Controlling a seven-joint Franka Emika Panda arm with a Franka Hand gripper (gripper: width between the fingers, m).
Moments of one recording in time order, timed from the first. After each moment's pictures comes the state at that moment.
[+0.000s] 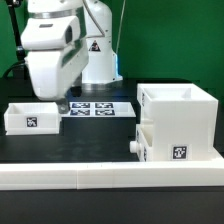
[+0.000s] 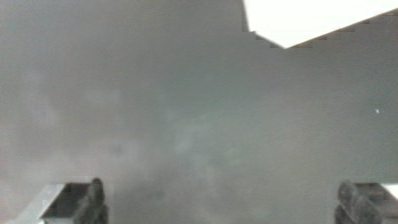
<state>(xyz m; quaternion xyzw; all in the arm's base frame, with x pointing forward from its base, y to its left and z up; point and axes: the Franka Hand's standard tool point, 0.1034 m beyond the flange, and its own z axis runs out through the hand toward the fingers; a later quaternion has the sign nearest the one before) 0.474 -0.078 0.073 -0.83 -0.55 0.00 0.07</state>
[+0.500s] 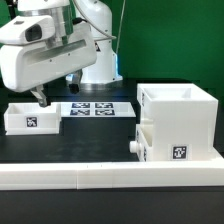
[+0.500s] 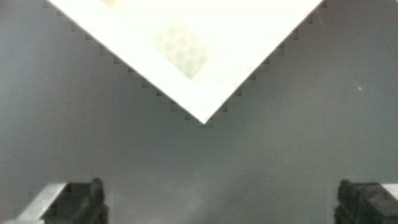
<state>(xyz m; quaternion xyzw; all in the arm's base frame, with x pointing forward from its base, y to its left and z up) 0.455 -0.090 0.070 -0.93 -0.36 0.01 0.07</state>
